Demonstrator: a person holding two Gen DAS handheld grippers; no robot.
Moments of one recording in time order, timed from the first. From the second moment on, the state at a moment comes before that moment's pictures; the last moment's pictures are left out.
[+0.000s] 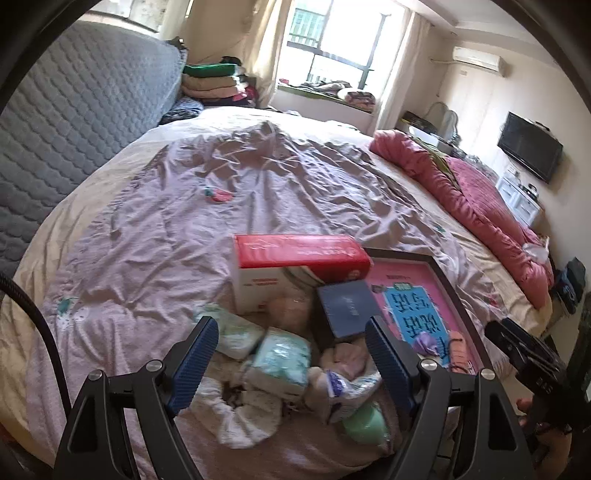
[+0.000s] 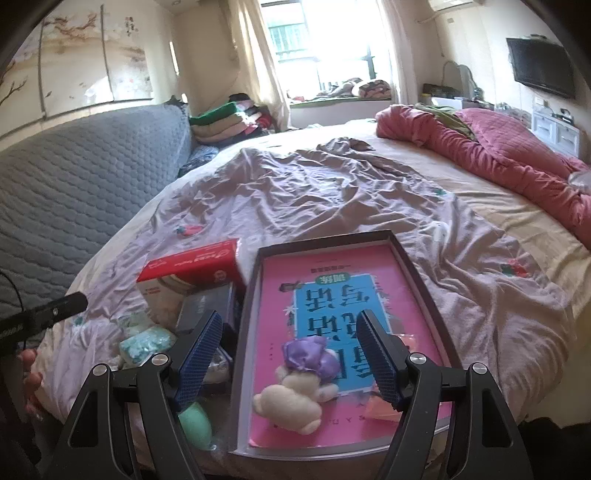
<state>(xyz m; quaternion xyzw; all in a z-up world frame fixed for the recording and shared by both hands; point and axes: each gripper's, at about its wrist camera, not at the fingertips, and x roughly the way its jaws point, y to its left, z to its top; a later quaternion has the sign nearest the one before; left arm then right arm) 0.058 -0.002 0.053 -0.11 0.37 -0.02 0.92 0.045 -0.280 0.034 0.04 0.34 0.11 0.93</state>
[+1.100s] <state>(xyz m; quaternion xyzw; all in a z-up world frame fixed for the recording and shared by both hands) 0.064 0.018 0.017 -0.10 0.42 0.00 0.90 0.021 -0.195 -0.012 -0.06 0.42 0.23 0.88</state>
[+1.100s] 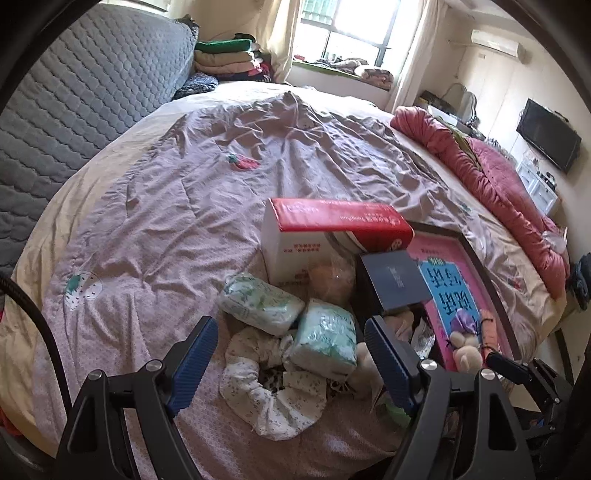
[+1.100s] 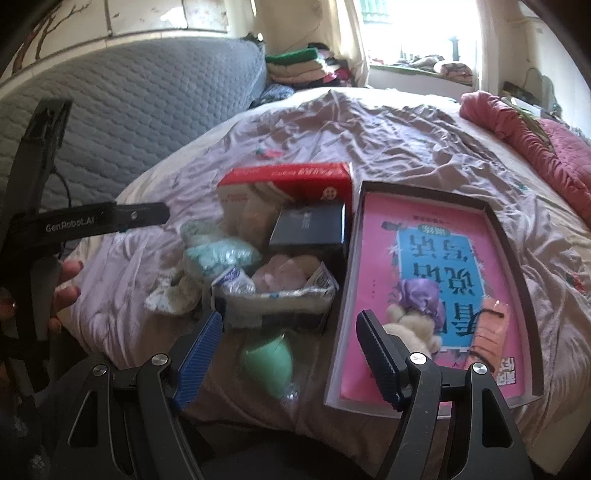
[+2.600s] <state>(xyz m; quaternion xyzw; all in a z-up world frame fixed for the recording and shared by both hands) 0.093 -0.014 -0.039 -0.01 0.50 -0.03 0.86 0.030 -0.140 -0.091 -0.21 0.47 0.26 0.82</state>
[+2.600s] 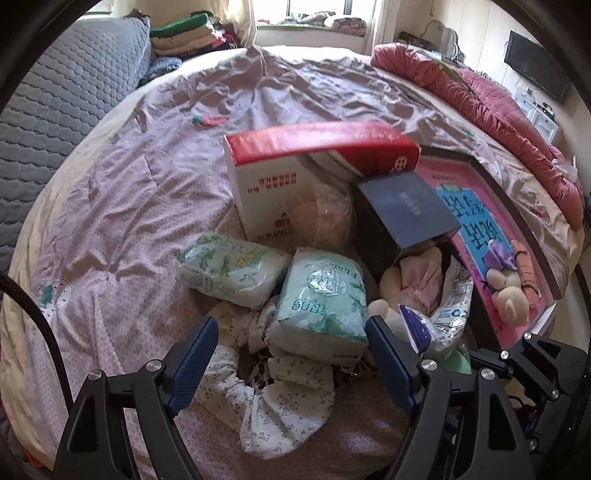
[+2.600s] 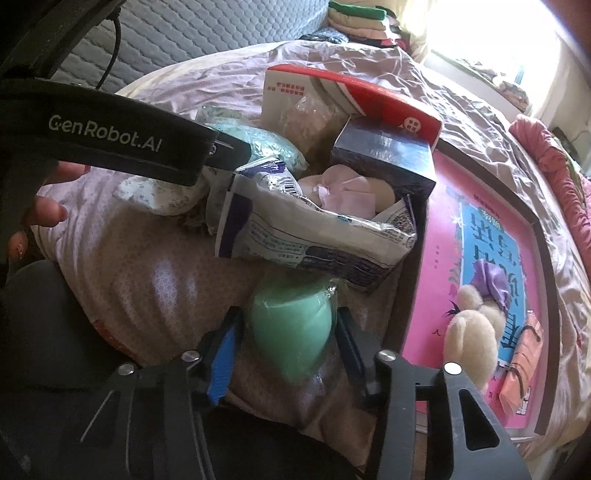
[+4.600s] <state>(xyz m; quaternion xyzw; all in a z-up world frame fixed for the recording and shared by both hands) 0.062 0.008 0.019 -0.10 0.41 -0.12 0.90 0.010 -0.169 -0.026 -0.02 0.45 0.34 0.83</state>
